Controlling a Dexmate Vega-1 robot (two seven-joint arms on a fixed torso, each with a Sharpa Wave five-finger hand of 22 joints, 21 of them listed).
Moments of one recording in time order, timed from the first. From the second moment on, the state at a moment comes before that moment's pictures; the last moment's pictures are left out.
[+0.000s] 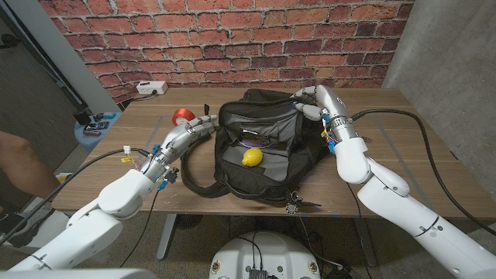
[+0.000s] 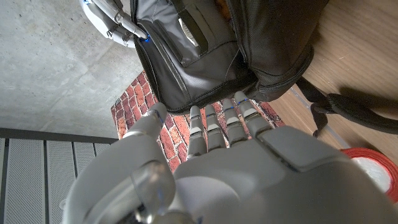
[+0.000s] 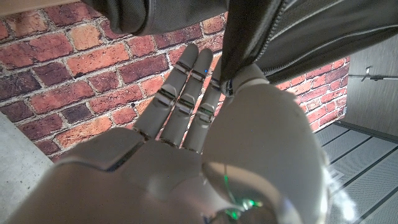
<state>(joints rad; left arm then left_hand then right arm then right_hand) 1.49 0.87 0.07 -1.98 -0.41 -0.37 0.03 0.54 0.18 0.63 -0.12 0.22 0.36 0.05 0.22 0.18 0.28 0.02 0.28 0.21 0.28 0.07 0.25 0.19 0.27 0.12 0.28 0.19 -1.11 -0.69 -0.41 -2.16 -0.37 -0.25 -0.43 1.30 0.06 0.24 -0.16 0.19 1.07 -0.12 0.36 0.22 1.03 -0.15 0.51 0.37 0.94 -0.13 0.40 0.37 0.92 -0.13 0.31 0.19</state>
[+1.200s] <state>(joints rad) 1.32 0.92 0.16 -2.01 -0.33 -0.30 -0.07 0.60 0.13 0.61 -0.18 0.23 0.45 0.05 0.22 0.18 0.37 0.00 0.30 0.21 0.37 0.03 0.27 0.19 0.35 0.10 0.32 0.20 -1.05 -0.68 -0.42 -2.08 -0.30 -0.26 -0.46 1.30 0.06 0.23 -0.15 0.19 1.07 -0.11 0.36 0.22 1.03 -0.14 0.50 0.37 0.95 -0.14 0.39 0.38 0.92 -0.13 0.32 0.19</state>
